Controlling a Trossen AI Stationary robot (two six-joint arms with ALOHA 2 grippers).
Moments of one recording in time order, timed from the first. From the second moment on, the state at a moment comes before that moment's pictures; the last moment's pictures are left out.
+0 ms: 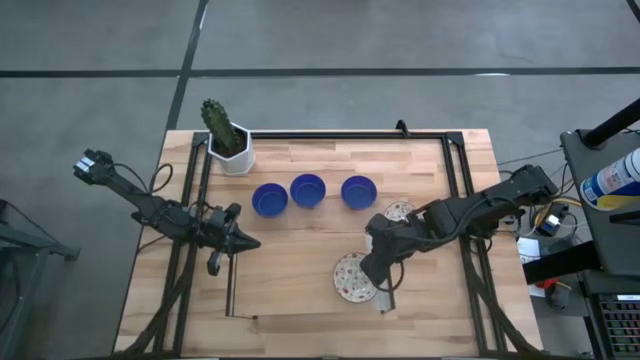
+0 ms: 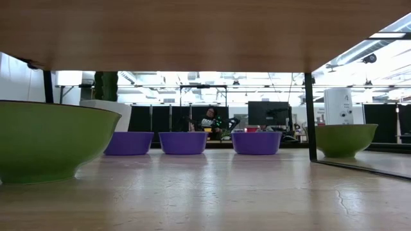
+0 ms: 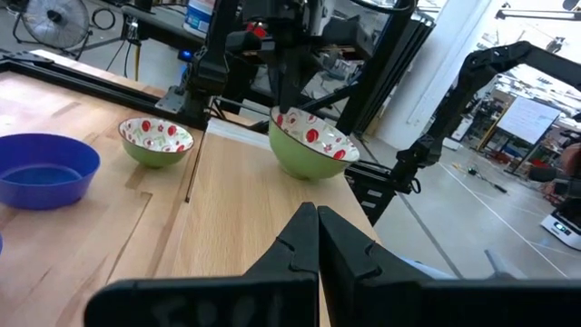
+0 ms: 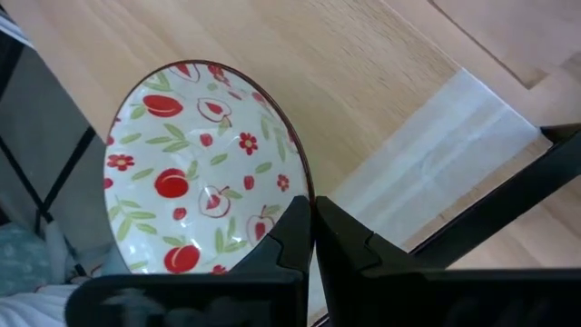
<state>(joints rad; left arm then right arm) -0.55 0.60 0.39 0.18 -0.38 -0.45 0.38 1.53 1.45 -0.99 0.05 1.20</state>
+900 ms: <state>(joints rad) -0.55 0.60 0.39 0.18 -0.38 -0.45 0.38 1.51 1.45 -1.00 0.07 1.19</state>
